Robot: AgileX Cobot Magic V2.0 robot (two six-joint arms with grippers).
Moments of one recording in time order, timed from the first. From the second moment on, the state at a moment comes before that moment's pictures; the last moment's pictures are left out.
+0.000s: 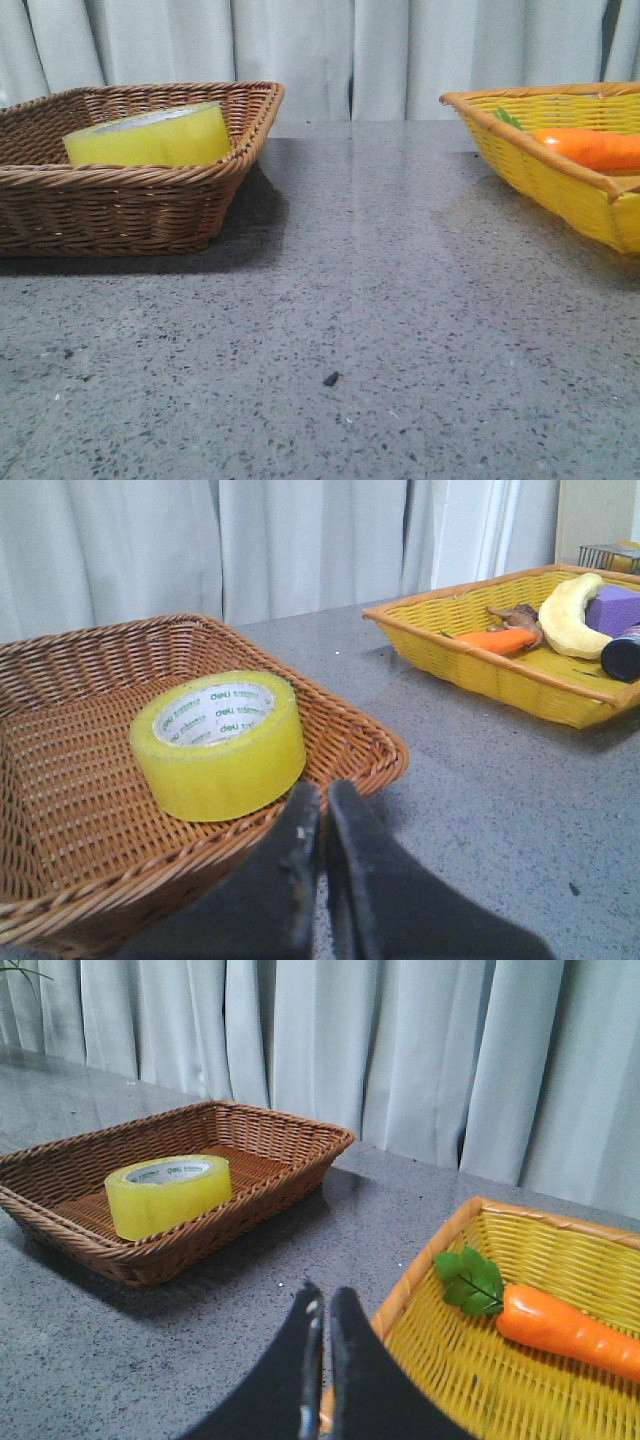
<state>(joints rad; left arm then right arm) -0.65 0.23 -0.28 -0.08 0.23 0.02 0.54 0.23 -0.38 -0.11 0.26 0.02</state>
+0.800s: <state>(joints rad) -0.65 0.21 -0.25 -0.08 0.22 0.02 0.54 0.23 -0.38 -0.11 0.24 0.02</state>
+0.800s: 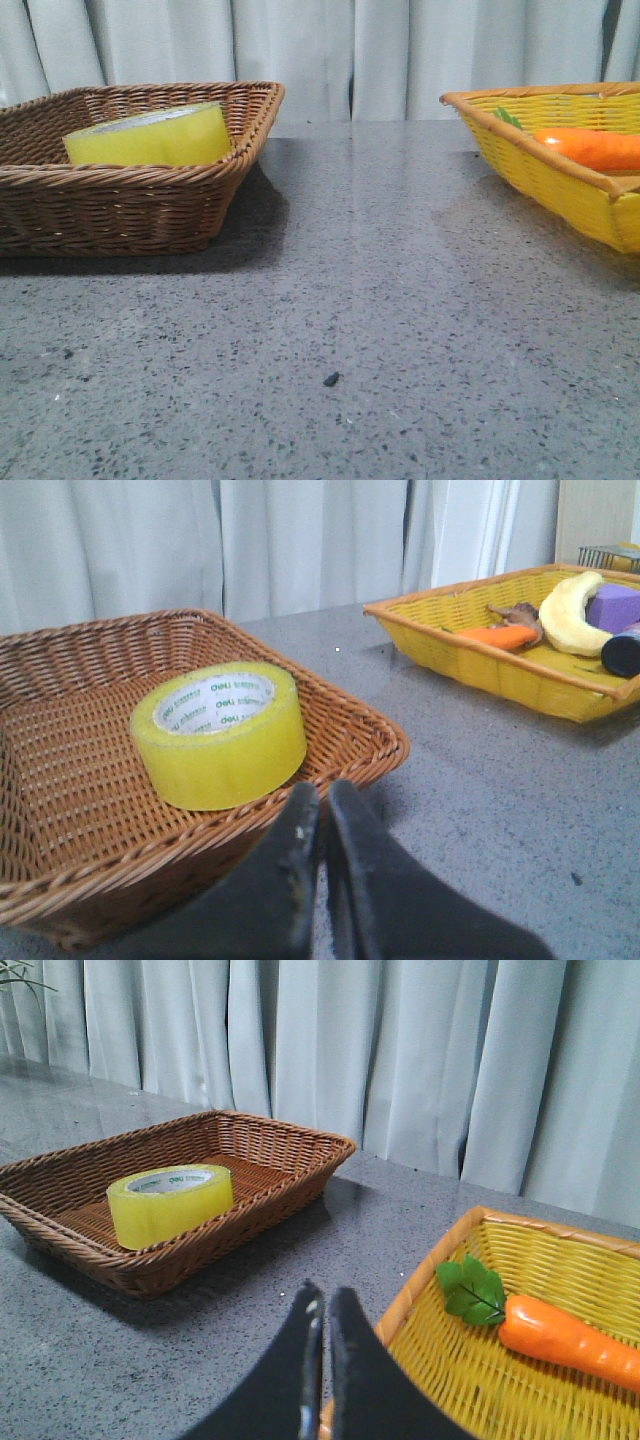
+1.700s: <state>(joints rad) -0.07 -0.01 0.00 -0.07 0.32 0.02 0.54 0.23 -0.38 -0.11 0.24 0.02</state>
